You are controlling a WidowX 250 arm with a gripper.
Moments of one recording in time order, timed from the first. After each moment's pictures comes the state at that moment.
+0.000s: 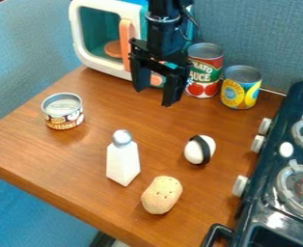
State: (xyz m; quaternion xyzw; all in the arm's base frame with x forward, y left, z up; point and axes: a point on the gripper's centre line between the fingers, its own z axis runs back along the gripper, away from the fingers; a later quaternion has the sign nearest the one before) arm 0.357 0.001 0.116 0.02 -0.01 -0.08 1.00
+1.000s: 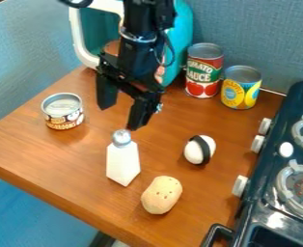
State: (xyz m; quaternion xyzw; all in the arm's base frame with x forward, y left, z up) arm 0.294 0.011 0.112 0.07 0.05 -0.07 0.99
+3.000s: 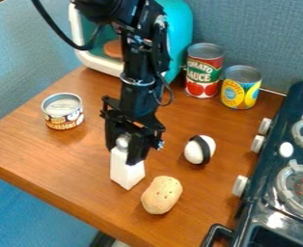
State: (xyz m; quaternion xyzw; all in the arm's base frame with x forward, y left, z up) arm 0.286 0.002 0.061 0.01 0.08 -0.07 0.99
